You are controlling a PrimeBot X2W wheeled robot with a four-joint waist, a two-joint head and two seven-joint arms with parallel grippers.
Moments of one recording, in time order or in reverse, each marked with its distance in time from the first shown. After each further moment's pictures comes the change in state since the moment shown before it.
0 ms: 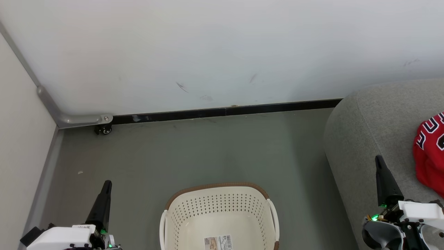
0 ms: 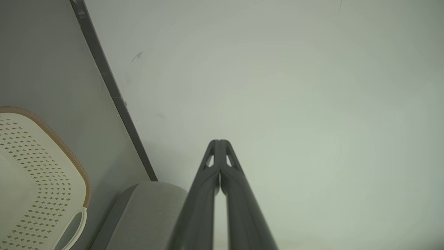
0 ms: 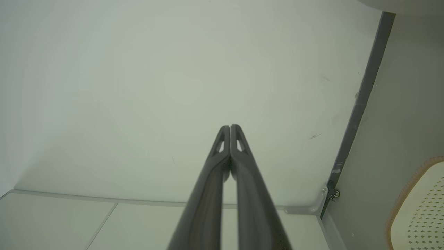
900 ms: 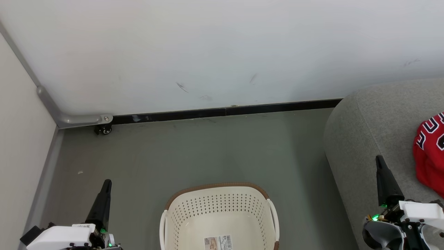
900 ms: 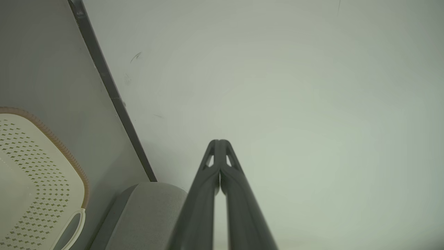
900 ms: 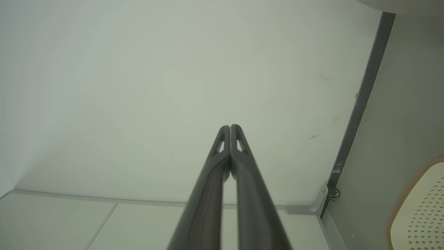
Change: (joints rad) left arm -0.006 -0.001 0.001 0.002 0.000 0.000 0.000; right arm 0.000 0.000 -0.004 0.000 0.000 0.000 0.004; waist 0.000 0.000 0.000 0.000
